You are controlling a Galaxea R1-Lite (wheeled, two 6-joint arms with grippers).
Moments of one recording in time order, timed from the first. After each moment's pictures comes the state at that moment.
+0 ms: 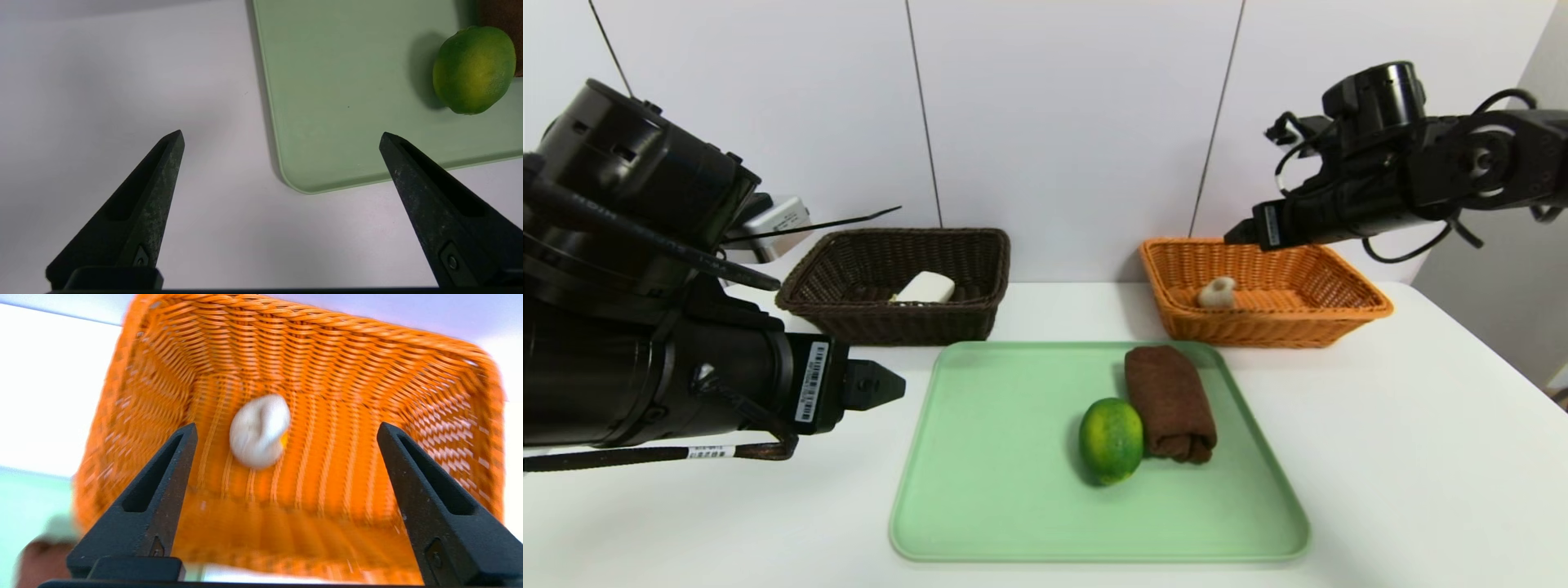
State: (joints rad) left arm -0.69 1.39 -1.24 0.62 0.32 -0.45; right arm 0.20 1.96 -1.73 0.35 -0.11 -0.07
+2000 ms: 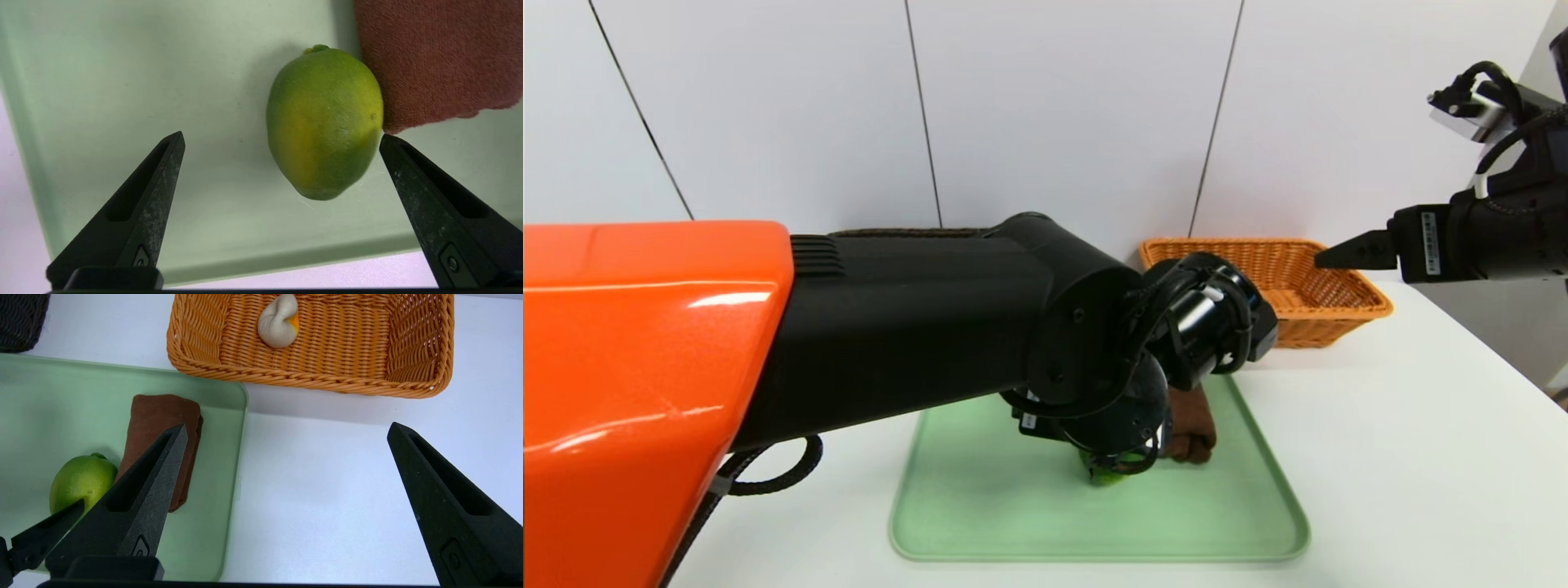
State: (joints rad) left arm -1.02 2.15 -1.94 0.84 0.47 -0.72; right arm 0.25 1.48 -1.38 0.50 -0.11 0.08
